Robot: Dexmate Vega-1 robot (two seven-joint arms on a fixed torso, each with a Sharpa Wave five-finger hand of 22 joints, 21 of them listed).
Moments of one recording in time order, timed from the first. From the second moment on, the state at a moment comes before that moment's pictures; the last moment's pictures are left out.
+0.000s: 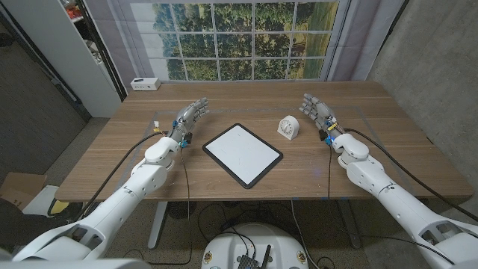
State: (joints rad) left arm 0.85 0.52 0.37 -1.31 -0.65 -0.28 -0.03; left_hand 0.57 0.16 0.59 0.02 0.17 0.29 0.07 0.21 0.19 0.28 0.00 0.23 0.36 0.27 -0.01 0.22 0.19 0.16 0.05 0.73 0.17; right arm -0.82 -0.51 -0.38 -1.29 0.65 0.28 0.05; right_hand 0.41 0.16 0.39 -0.09 0.17 0.27 -0.11 0.19 0.20 0.21 -0.06 0.20 0.21 0.19 -0.04 0.24 0.19 0.40 -0.04 0.19 0.17
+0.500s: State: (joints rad) left arm 0.85 0.53 0.37 -1.32 -0.61 -0.27 -0.01; left_hand 0.59 0.15 0.60 0.01 0.18 0.30 0.06 0.21 0.19 0.28 0.00 0.23 0.36 0.27 0.00 0.22 0.19 0.14 0.07 0.72 0.17; right arm -0.77 -0.65 -0.43 -1.36 0.65 0.27 0.05; right_hand 0.61 0.15 0.45 -0.18 0.20 0.17 -0.16 0.18 0.19 0.12 -0.11 0.19 0.21 0.14 -0.04 0.19 0.18 0.34 -0.03 0.18 0.17
